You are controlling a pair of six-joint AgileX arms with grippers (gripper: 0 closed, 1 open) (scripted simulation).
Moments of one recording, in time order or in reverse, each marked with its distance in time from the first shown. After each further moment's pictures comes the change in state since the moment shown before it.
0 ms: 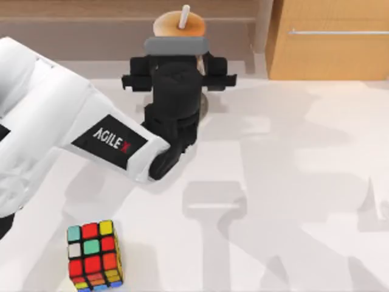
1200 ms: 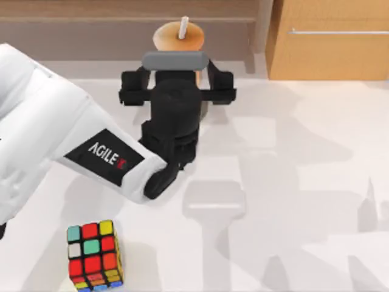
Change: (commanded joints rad) left arm -0.044 -0.061 -0.119 0.056 -0.043 -0.005; right arm 0.000 0.000 0.000 0.000 0.000 0.000
